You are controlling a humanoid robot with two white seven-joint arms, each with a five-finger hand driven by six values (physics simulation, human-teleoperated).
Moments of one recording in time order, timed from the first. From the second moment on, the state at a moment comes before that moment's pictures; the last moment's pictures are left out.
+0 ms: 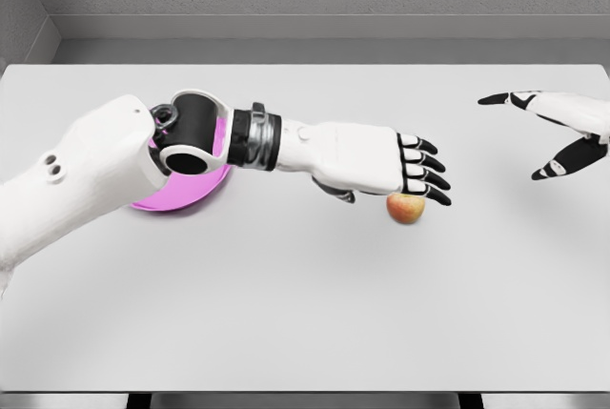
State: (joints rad) left arm -1.05 0.37 -1.14 -1.49 -0.46 -0.61 -0.37; right arm -0.40 -1.02 0.35 -1.65 0.00 -0.16 0.60
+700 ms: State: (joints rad) left arm -1.09 0.12 -1.23 -1.08 -0.46 -0.61 -0.41; right arm -0.40 -1.01 0.34 -1.64 0.01 -0.20 0.59
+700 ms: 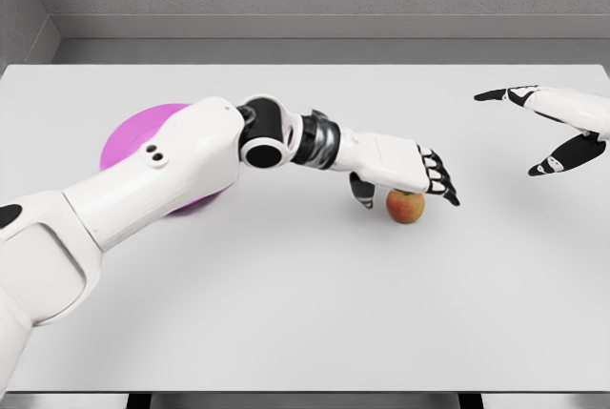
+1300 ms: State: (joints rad) left arm -1.11 0.09 -1.26 -1.07 -0.46 -0.61 -0.52; right arm -0.41 -1.01 0.33 -1.64 0.01 -0.20 0.59
